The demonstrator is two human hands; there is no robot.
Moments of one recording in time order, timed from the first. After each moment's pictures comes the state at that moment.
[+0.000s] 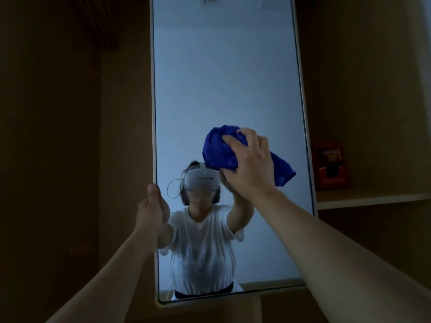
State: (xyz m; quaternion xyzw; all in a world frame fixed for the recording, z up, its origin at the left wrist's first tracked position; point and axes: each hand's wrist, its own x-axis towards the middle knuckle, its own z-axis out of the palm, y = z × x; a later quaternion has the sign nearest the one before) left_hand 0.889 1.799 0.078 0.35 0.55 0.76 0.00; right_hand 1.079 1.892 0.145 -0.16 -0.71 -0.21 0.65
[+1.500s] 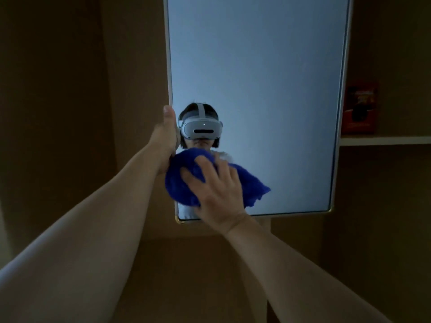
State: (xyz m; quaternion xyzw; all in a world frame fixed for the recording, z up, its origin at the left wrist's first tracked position) left_hand 0.888 1.787 0.083 0.37 0.58 0.72 0.11; right_hand 1.014 1.828 -0.025 -0.12 -0.80 -0.26 0.53
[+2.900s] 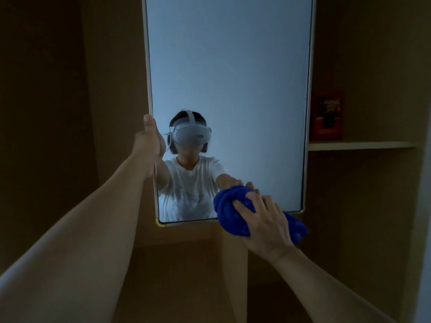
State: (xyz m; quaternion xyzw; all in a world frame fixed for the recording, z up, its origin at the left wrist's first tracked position) left_hand 0.903 1.789 0.082 0.31 0.60 0.74 0.04; right_hand 1.129 1.883 -0.080 -0.25 -0.84 -0.24 0.42
